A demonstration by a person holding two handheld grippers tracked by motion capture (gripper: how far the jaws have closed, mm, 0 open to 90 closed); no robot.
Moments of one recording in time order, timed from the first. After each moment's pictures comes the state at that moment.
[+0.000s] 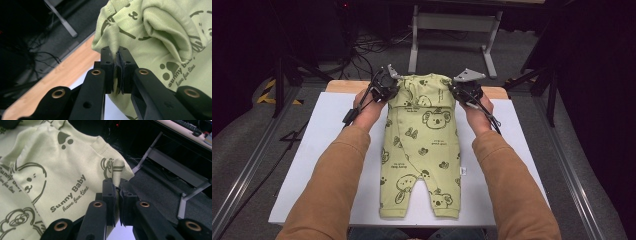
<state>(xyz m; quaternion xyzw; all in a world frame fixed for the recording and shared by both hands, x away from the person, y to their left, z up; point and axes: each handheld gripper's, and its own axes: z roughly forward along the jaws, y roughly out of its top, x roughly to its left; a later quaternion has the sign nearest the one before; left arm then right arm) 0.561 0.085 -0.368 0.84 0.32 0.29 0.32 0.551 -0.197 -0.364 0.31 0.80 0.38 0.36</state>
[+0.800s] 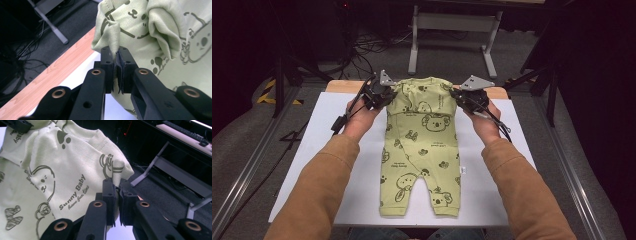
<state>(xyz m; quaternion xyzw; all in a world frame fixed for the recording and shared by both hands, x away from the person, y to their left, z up) 0.524 0.107 -0.365 0.84 0.30 0.26 0.36 0.511 -0.207 -0.357 0.28 0.80 0.41 0.35</state>
